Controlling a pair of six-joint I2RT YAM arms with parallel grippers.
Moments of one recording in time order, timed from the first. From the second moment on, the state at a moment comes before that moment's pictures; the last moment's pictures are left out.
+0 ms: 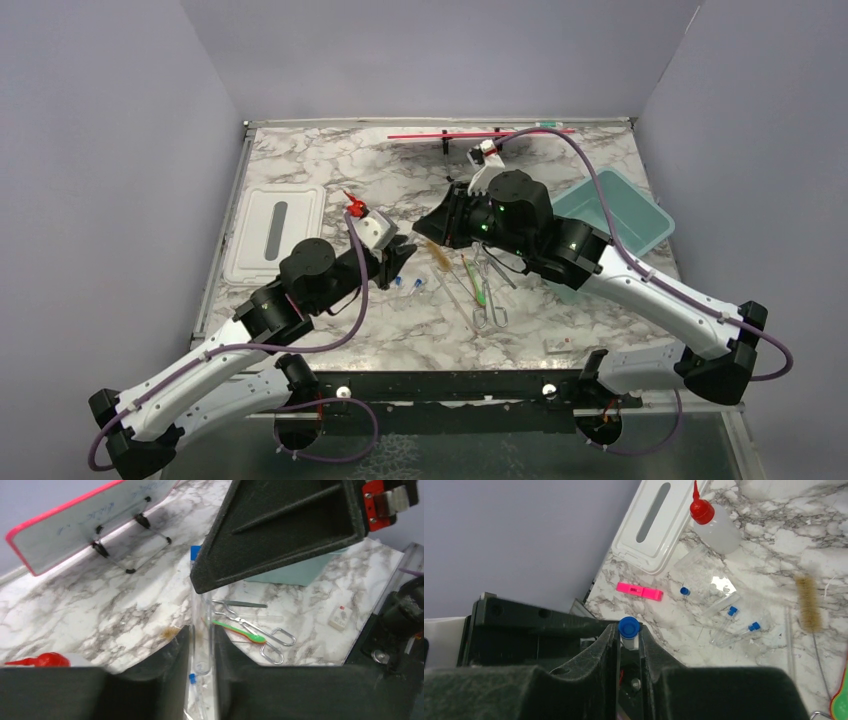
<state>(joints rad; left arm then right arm) -0.90 0.72 0.79 -0.16 -0.04 -0.02 0.98 1.27 1.33 -0.38 0.07 0.75</state>
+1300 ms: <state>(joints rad) -0.90 0.89 1.35 -0.39 -0.75 -0.04 0.96 1.76 1.07 0.40 -0.36 -0.11</state>
